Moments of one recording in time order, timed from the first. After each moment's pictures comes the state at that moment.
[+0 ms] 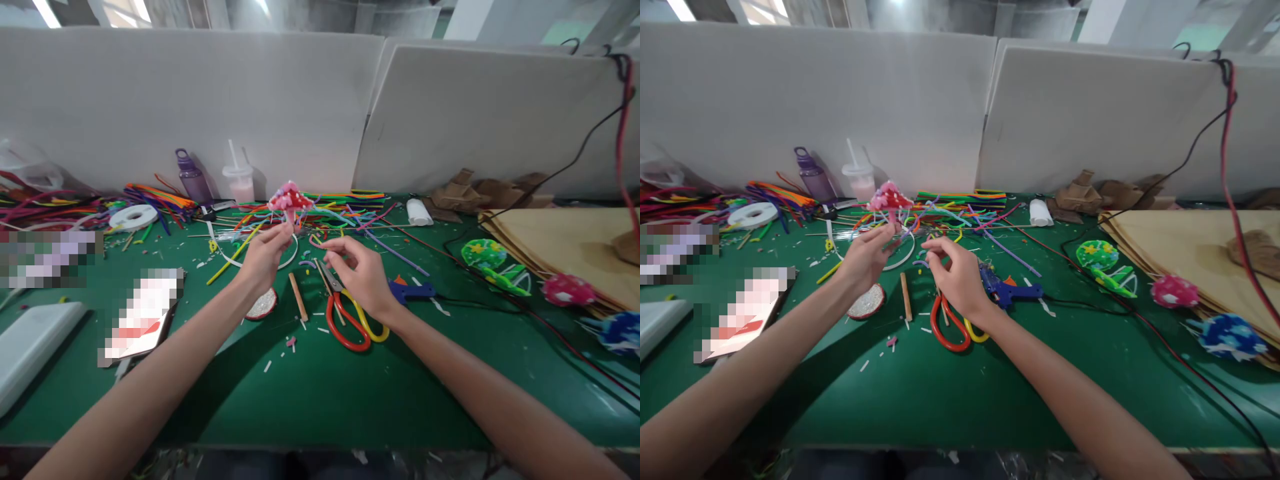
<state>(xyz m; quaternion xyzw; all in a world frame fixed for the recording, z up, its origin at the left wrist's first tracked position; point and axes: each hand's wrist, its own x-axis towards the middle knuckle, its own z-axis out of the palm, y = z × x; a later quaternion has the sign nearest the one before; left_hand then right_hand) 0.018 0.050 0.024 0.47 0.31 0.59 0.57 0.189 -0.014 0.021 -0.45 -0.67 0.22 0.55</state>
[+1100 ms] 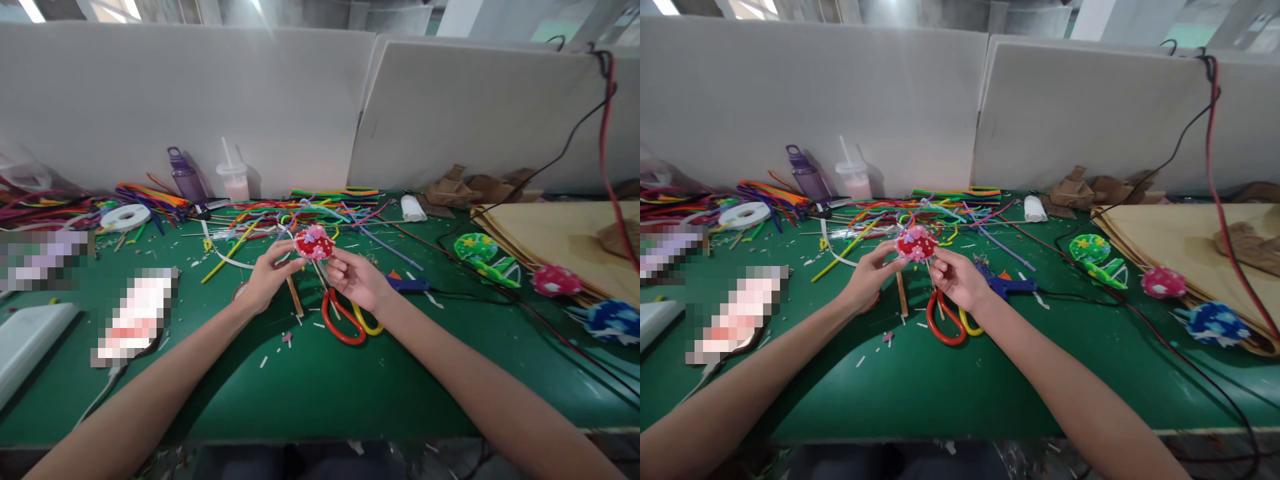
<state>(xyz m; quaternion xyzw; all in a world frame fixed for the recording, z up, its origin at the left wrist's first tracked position) 0.016 0.024 -0.007 0.64 0.35 0.51 0.45 0.200 -0.003 0.001 -0.29 -0.39 0.71 0.51</state>
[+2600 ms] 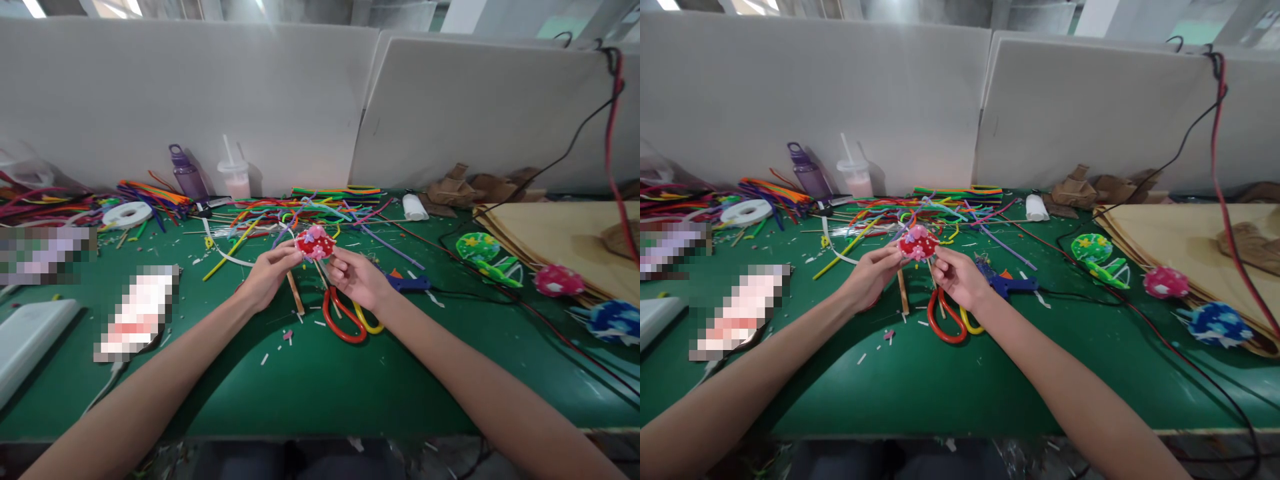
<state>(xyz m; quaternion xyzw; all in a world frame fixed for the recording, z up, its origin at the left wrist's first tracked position) 0.014 0.026 -0.010 0.54 0.28 0.50 0.61 0.199 -0.003 -0.002 -0.27 -0.30 0.74 0.54</state>
